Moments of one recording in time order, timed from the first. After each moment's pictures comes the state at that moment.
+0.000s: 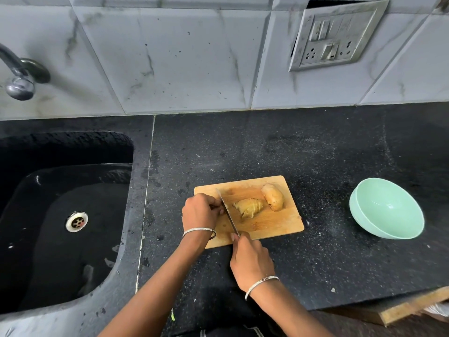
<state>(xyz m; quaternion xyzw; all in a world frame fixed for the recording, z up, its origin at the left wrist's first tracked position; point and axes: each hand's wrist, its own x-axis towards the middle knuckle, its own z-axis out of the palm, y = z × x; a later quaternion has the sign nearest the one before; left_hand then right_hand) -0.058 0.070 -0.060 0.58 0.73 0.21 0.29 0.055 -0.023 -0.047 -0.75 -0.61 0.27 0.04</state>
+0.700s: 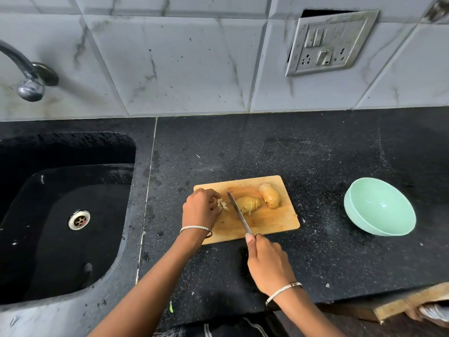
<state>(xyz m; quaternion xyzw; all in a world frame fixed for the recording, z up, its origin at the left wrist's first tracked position) -0.060 0.063 -0.052 0.66 0.68 0.20 0.25 0.095 -0.043 -0.036 -0.73 -0.61 0.29 0.08</state>
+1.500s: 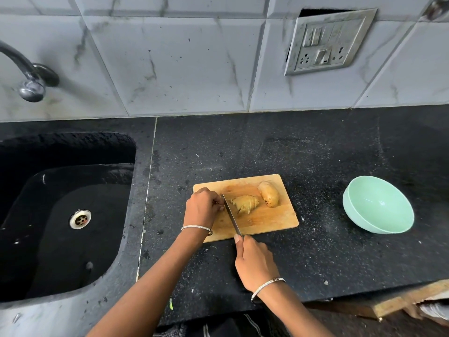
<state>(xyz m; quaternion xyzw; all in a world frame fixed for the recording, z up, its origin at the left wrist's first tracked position) -0.058 0.068 -0.061 0.69 0.66 0.20 0.22 0.073 -0.042 -0.039 -0.74 -0.59 0.32 0.08</state>
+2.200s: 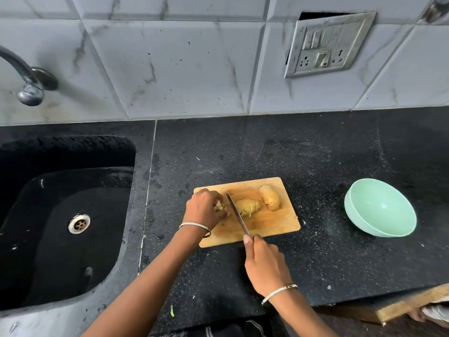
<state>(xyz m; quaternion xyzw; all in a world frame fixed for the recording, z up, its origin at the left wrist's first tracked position) -0.062 0.077 -0.050 0.72 0.64 0.12 0.24 0.089 -0.042 -0.044 -0.74 -0.61 0.28 0.09</state>
